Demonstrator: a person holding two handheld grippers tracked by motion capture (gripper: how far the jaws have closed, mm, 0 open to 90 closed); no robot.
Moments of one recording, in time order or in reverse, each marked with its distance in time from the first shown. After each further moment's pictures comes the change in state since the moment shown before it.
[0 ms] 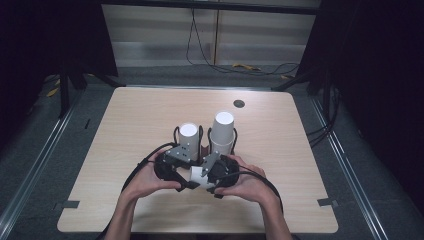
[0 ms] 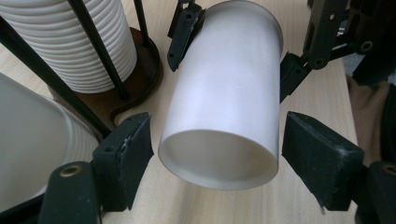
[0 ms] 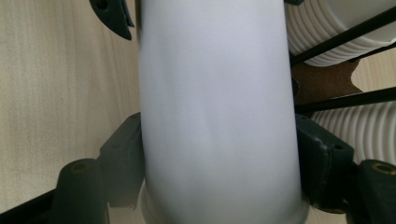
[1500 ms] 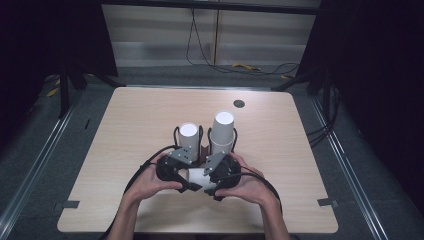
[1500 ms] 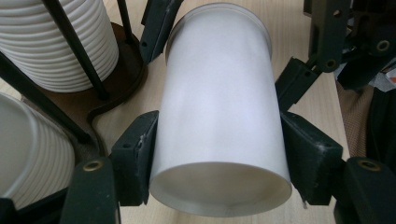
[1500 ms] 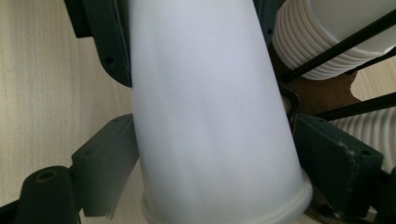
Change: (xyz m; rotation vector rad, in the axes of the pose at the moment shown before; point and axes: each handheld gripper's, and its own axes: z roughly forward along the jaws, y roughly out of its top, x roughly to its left) left arm -0.001 -0.006 0.008 -0.022 -0.040 -0.026; right arm 0.000 -0.009 0.003 -0.118 -0.005 0.050
